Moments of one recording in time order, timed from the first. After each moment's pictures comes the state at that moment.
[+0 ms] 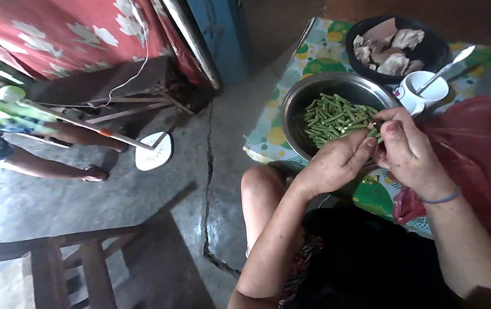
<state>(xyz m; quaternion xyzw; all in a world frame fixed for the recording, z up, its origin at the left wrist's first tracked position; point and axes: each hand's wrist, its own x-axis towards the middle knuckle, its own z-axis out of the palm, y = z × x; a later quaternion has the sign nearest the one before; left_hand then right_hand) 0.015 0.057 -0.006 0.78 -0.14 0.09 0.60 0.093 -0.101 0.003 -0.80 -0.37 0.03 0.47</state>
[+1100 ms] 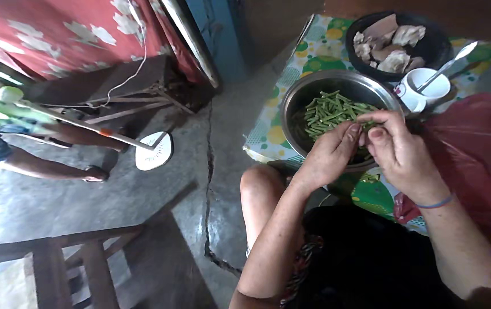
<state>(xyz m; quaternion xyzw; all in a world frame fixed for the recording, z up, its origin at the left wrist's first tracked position) 0.017 0.060 -0.010 0.74 -0.04 0.08 0.67 0.086 -0.099 -0.003 -0.82 -0.43 -0.07 0.36</state>
